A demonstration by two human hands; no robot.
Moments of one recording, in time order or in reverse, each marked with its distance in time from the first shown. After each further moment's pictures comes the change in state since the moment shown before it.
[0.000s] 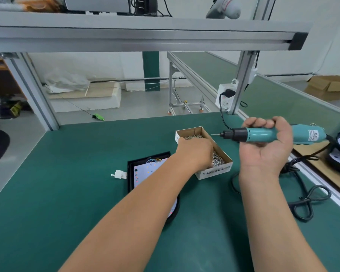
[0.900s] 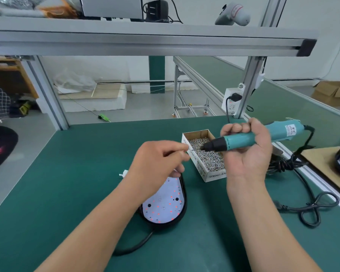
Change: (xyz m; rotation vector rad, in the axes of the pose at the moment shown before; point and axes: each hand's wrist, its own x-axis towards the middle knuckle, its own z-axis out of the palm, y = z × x) left_hand -0.136 -0.055 -0.032 -1.113 0.379 -0.136; right_hand -0.033 0.041 0.005 -0.146 -0.089 0.148
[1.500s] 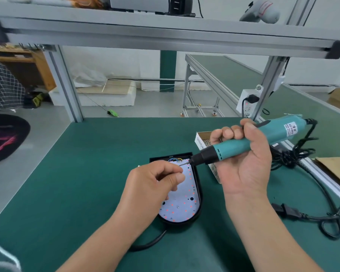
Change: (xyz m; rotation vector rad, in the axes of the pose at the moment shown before) left_hand -0.046 -0.051 -0.022 -0.022 0.163 -0.059; right_hand -0.047 0.039 0.018 -0.124 -0.214 0.134
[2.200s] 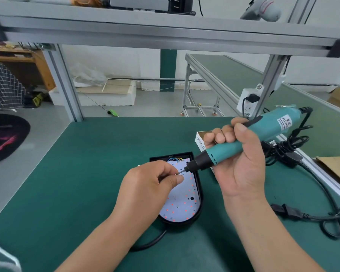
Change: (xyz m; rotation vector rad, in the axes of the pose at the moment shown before) left_hand -0.003 0.002 -0.002 0.295 0.068 0.064; right_hand -0.001 0.005 -0.004 -0.117 -0.175 0.051
